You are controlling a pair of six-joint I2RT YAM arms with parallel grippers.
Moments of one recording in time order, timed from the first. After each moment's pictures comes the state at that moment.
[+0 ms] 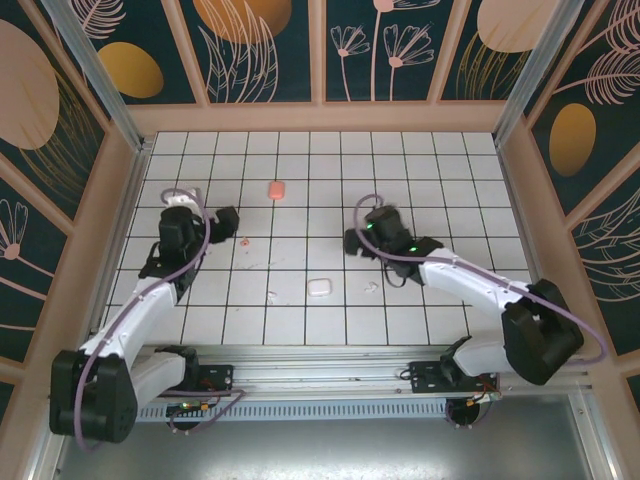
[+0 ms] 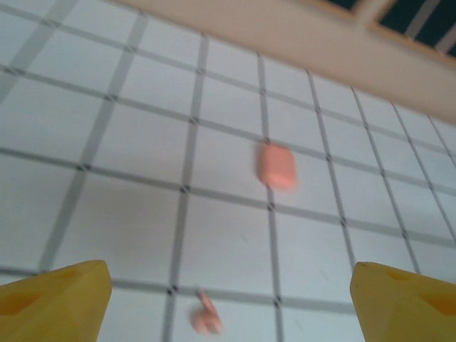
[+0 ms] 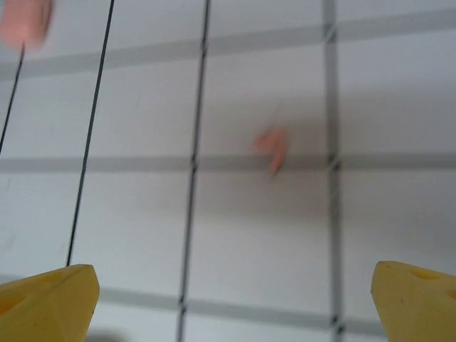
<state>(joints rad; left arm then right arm) -0.18 1.04 0.55 0.02 0.05 -0.43 0.72 1.36 0.81 -0.34 0.19 0.63</state>
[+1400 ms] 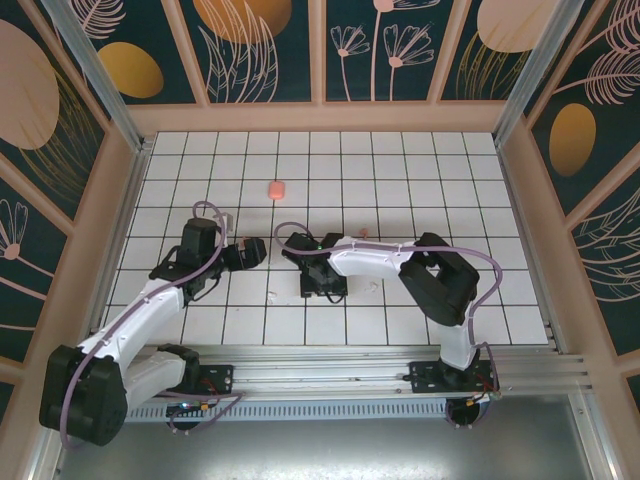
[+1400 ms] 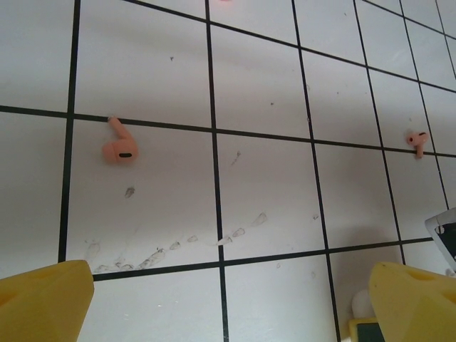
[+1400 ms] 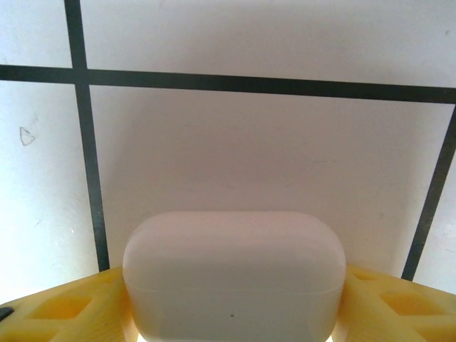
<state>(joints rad) -0.30 1.06 0.57 -0.25 0.20 -0.48 1.01 1.94 1.28 -0.79 0.07 0.92</state>
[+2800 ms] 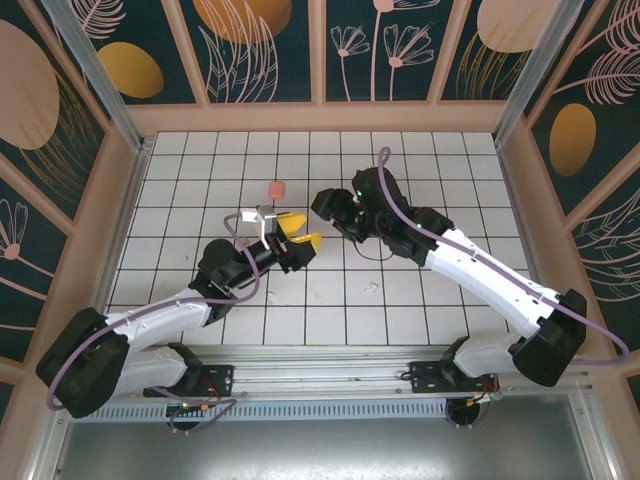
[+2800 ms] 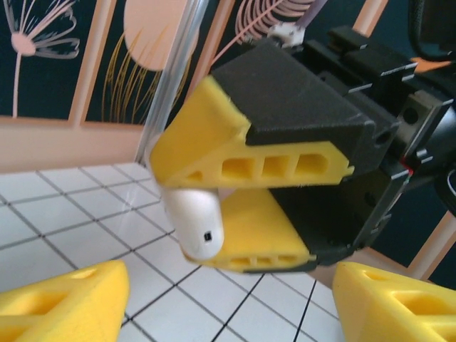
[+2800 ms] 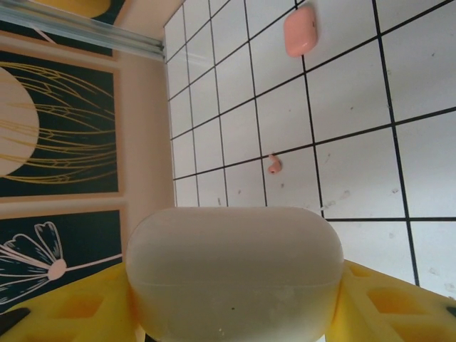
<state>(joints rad) -0.70 1.21 0.45 0.95 0.36 -0.48 0.81 1.32 1.25 -0.49 -0.08 1.18</state>
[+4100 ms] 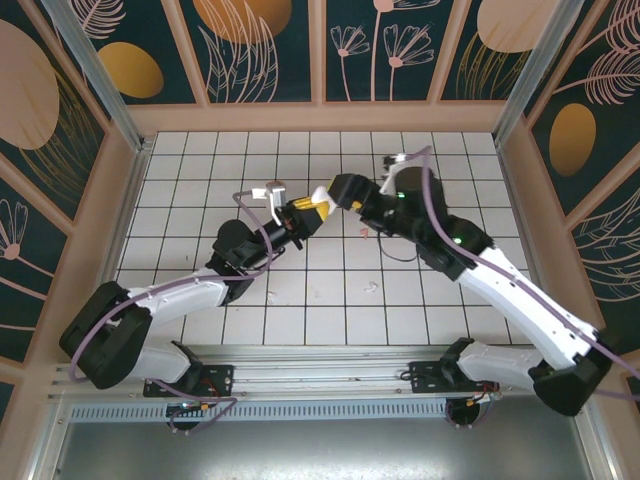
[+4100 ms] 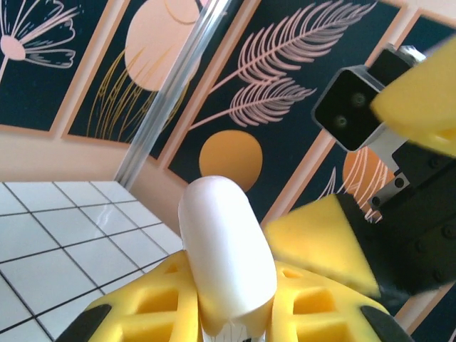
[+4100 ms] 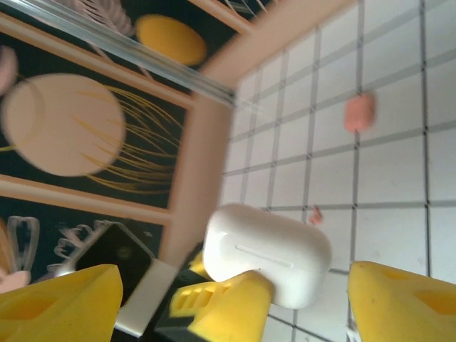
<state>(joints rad) -0.69 1.37 0.62 1.00 0.33 -0.67 0.73 1.10 1.19 -0.37 -0.10 0.99</state>
